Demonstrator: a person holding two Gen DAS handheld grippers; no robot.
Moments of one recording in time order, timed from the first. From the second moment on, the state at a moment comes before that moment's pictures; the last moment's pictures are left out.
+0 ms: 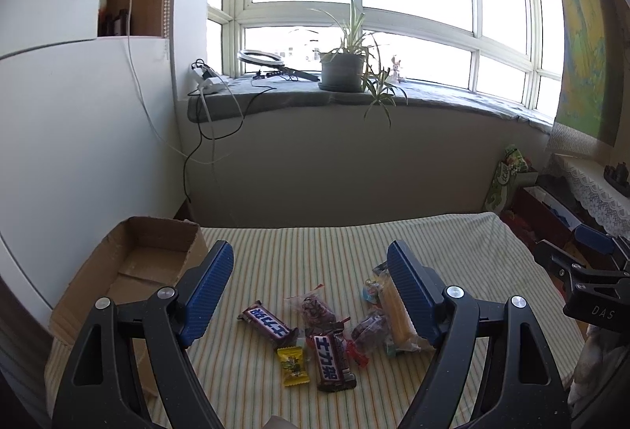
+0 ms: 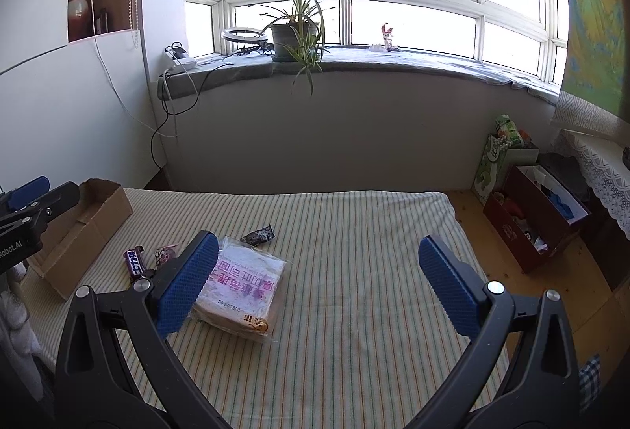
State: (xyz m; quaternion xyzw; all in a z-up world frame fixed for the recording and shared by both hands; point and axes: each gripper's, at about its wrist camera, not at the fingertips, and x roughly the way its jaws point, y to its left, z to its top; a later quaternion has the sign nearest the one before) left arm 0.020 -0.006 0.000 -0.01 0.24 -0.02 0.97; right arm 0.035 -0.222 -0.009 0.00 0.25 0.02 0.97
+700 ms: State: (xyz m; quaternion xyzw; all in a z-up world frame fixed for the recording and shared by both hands) left arm 0.021 -0.009 0.001 -0.01 0.24 -0.03 0.97; right arm 0.038 -0.222 -0.008 0.01 0.27 0.04 0.96
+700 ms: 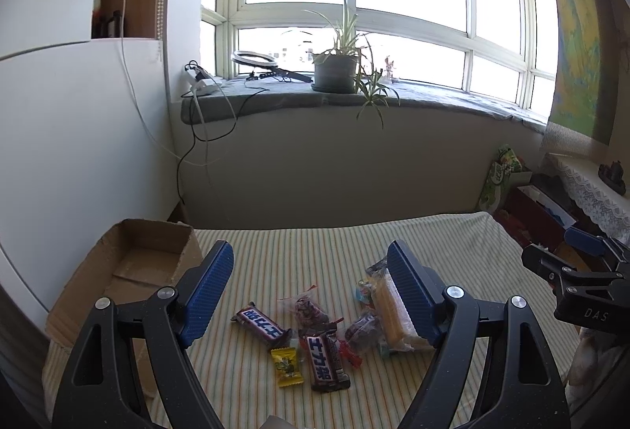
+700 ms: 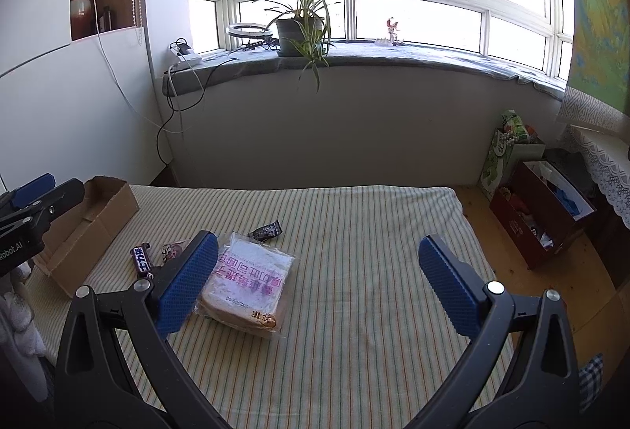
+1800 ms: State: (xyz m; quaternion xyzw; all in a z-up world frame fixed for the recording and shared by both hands) left arm 0.050 -0.020 -0.021 -0.01 0.27 -0.06 0.96; right arm 0.079 -0.235 -0.043 0.05 0.32 0.07 0.94
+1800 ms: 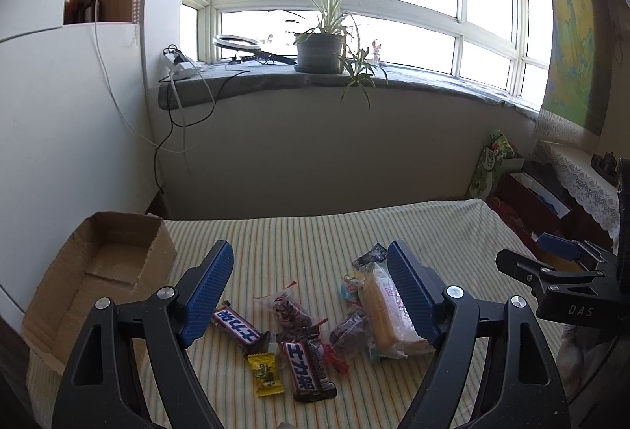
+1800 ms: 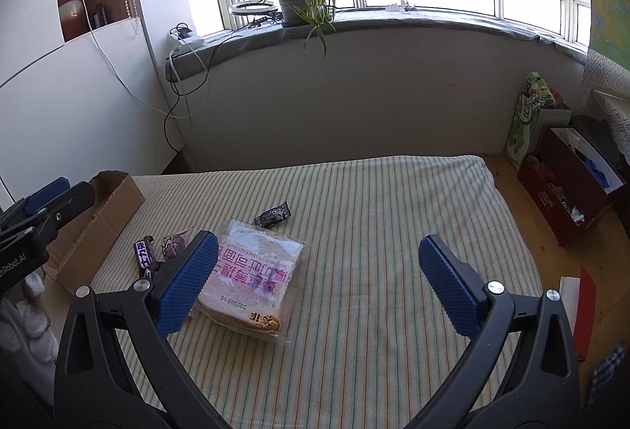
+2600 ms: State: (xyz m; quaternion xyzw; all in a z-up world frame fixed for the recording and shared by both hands) left arm 0.093 -0.066 -0.111 -0.08 0.44 -0.21 0.87; right arm 0.154 -0.237 -0.163 0.28 0.50 0.22 0.79
